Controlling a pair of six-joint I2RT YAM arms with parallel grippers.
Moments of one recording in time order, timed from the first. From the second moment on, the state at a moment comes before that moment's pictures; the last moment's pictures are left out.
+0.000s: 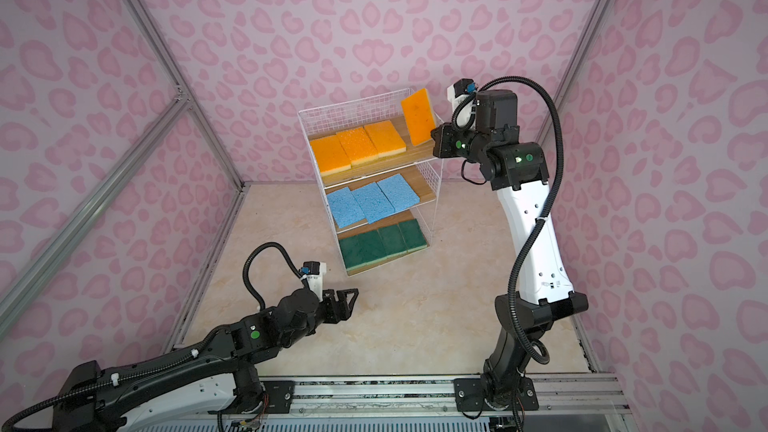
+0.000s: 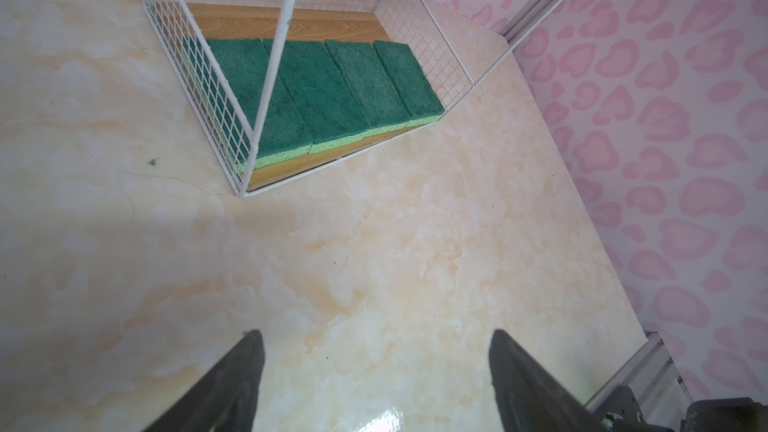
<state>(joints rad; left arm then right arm) -1.03 0.91 0.51 -0.16 -0.34 -0.84 0.25 1.78 2.41 -1.01 -0.27 0.20</state>
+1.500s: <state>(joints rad) -0.98 0.66 0.61 -0.35 -0.44 -0.77 0.23 1.27 1.63 -0.62 -0.23 0.30</state>
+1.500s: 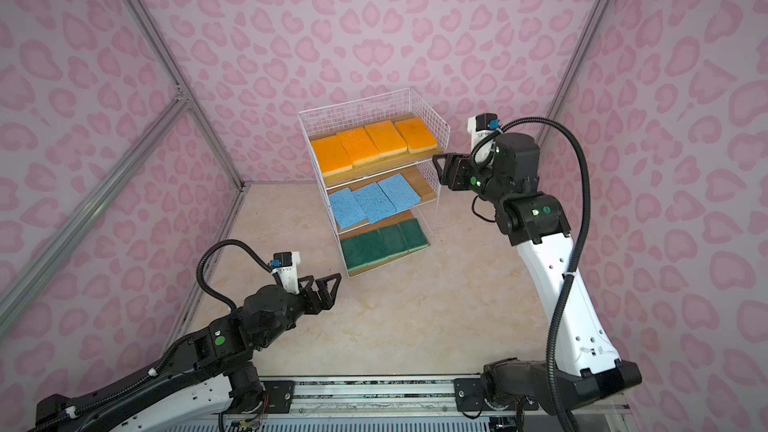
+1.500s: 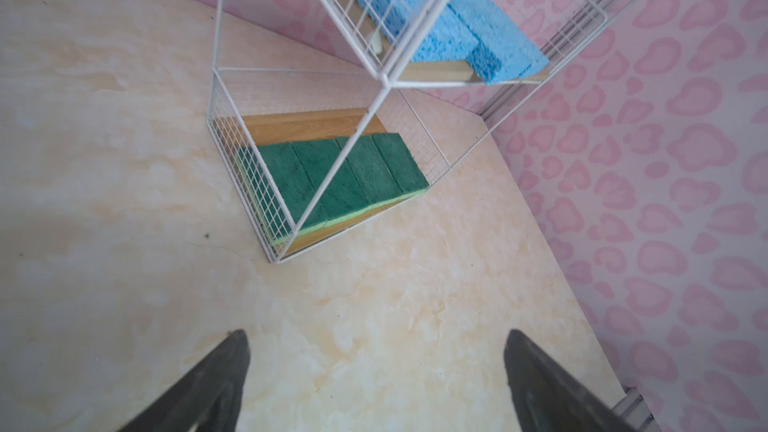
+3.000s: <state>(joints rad) -0.10 1.28 0.64 0.06 -0.57 -0.31 0.18 1.24 0.30 0.62 0.67 0.05</state>
